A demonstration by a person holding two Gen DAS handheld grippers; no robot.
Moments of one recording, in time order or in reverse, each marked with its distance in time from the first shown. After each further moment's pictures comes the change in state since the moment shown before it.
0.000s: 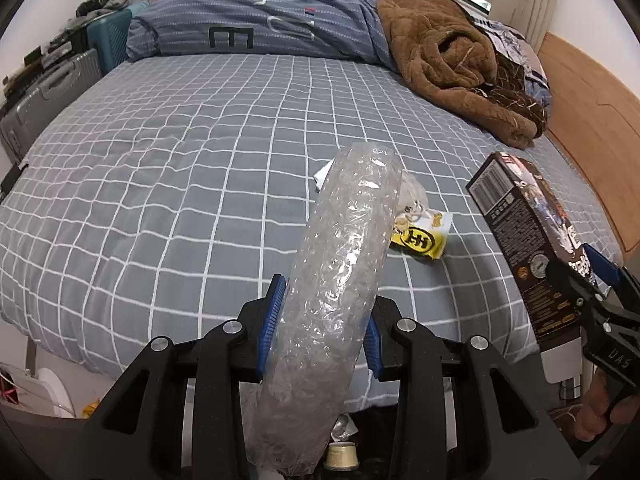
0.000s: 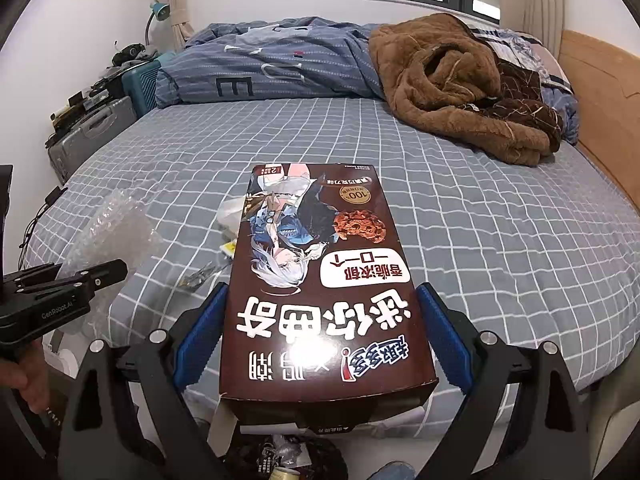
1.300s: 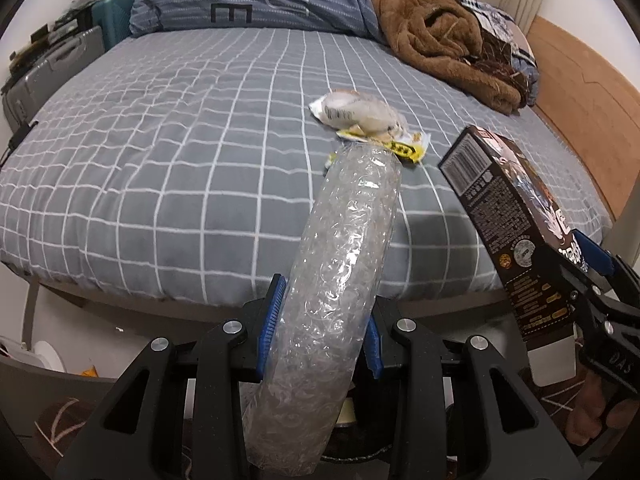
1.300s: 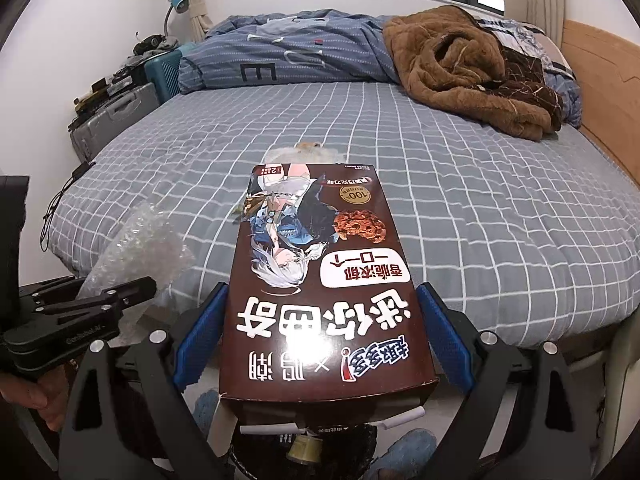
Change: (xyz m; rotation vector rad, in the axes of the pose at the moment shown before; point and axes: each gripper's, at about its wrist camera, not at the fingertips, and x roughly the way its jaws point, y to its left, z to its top) left arm -0.032 -0.001 -0.094 0.009 0.063 -0.028; right arm -0.051 0.036 -0.078 -0.001 0.025 0.048
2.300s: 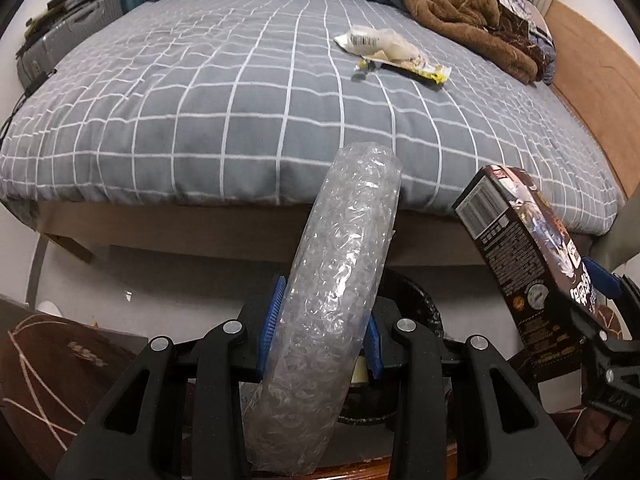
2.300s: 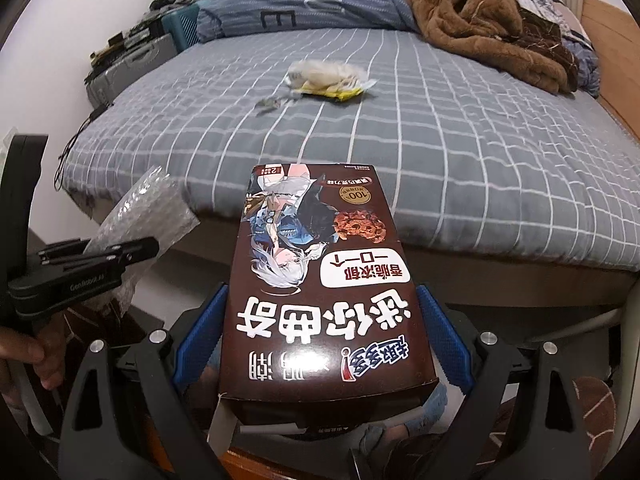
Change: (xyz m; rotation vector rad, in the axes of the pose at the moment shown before) left arm 0.009 0.015 -0.080 -0.034 0.094 0.054; right arm -0.004 0.005 -0.092 -0.037 0.161 0.059
